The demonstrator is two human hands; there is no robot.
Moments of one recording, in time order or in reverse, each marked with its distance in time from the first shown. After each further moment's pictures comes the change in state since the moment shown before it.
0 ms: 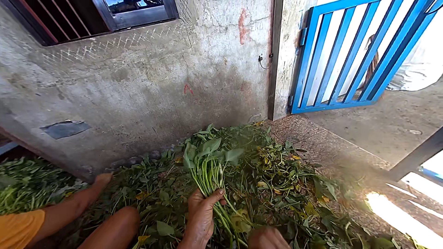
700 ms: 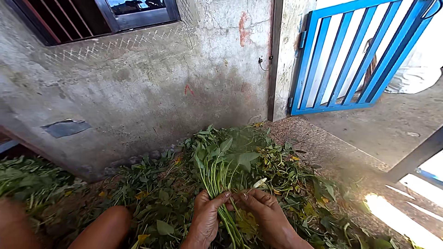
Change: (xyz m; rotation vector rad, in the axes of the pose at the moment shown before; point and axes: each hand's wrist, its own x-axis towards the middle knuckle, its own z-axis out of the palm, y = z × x) left_hand -0.007 -0.004 0.001 -0.026 -0.107 -0.092; right_hand 0.058 0.044 0.015 1.237 0.208 0.894
